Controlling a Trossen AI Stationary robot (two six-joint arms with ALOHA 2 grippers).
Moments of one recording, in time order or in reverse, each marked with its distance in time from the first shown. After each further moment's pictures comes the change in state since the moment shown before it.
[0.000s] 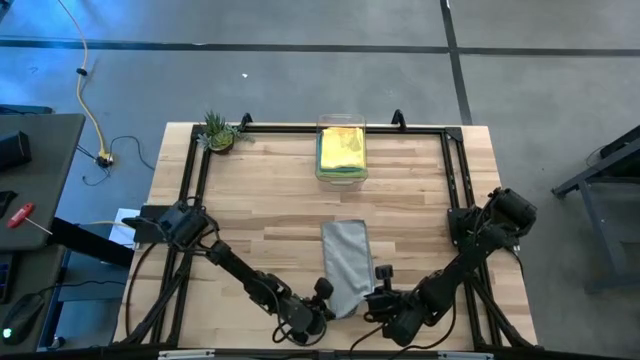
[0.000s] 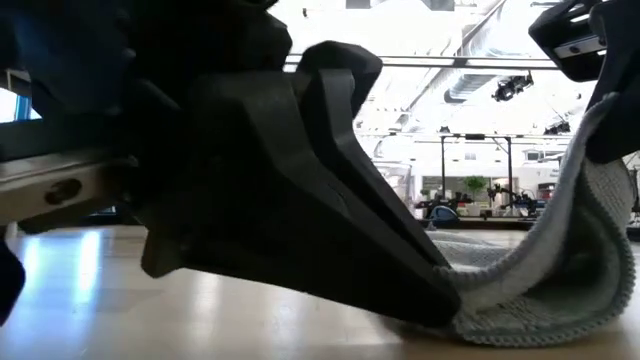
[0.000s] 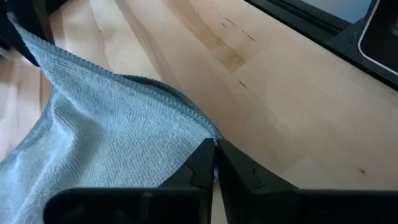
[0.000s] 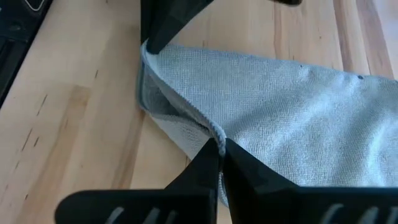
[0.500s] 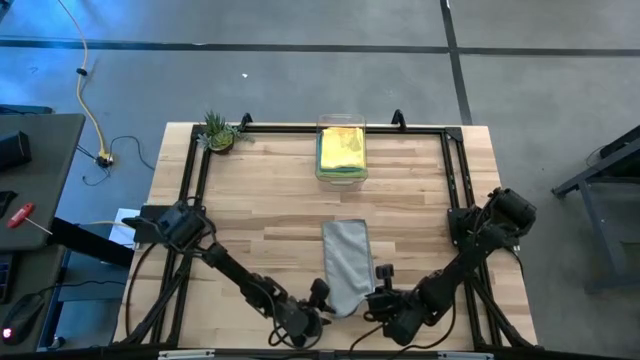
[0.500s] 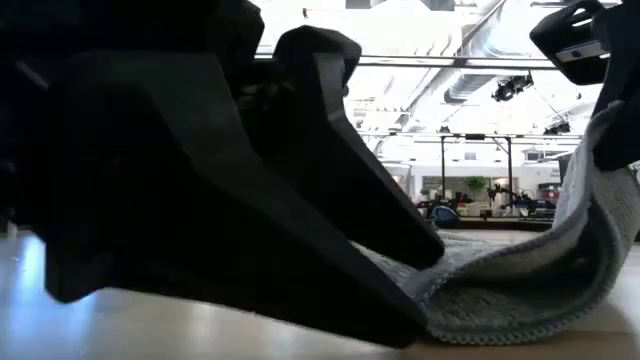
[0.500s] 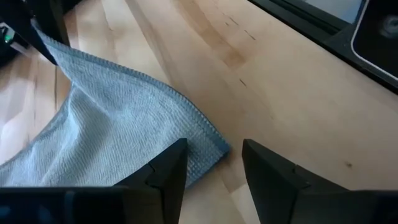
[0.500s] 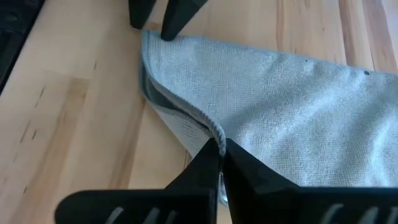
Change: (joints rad) left arm -0.033 -0.024 -0.017 0.003 -0.072 -0.028; right arm -0.007 0.000 0.000 -0.024 -0.017 0.011
